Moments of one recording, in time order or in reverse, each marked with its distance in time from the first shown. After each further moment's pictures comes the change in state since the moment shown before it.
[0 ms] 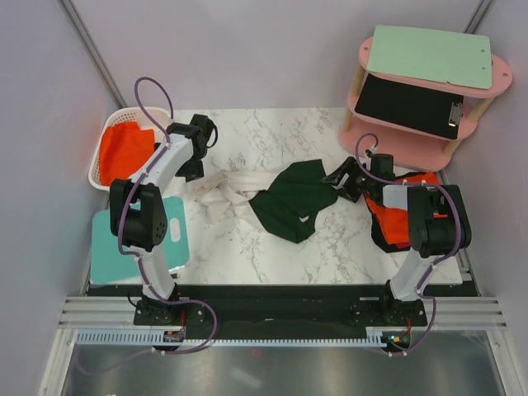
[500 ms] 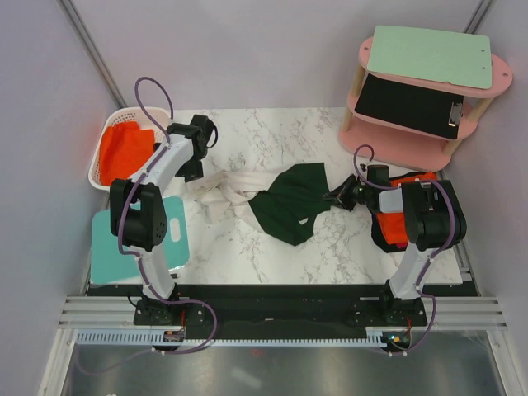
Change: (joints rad) left arm 0.000 0.000 -0.006 0.000 -0.013 0.000; right arm 0.006 0.080 -0.081 0.090 -0.142 0.140
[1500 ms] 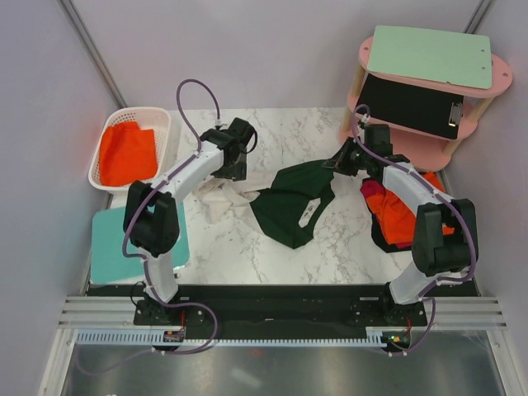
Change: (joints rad) left arm -0.263 -0.031 0.008 0.131 0.211 0.006; right arm 0.092 -0.229 0.371 -0.513 0.249 -0.229
